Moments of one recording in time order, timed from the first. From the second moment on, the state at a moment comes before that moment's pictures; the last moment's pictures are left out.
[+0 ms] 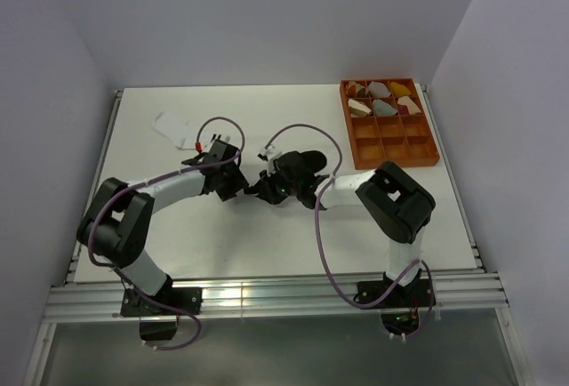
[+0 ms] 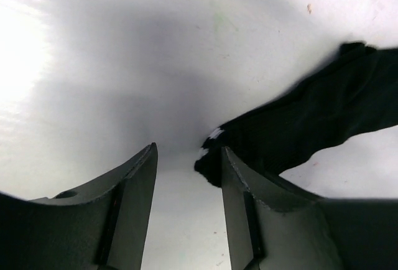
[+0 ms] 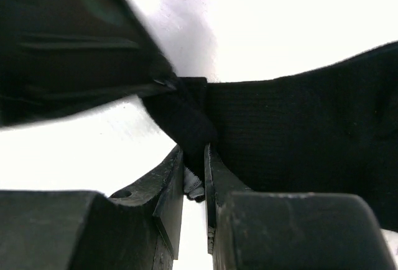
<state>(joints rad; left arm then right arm) -0.52 1.66 0.93 -0.31 -0.09 -1.00 0.77 1.86 0.91 0.32 -0.19 0.18</state>
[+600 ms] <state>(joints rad) -0.50 1.47 0.68 -0.03 -0.05 -1.10 0.65 1.85 0.81 0.44 -0.42 0.52</state>
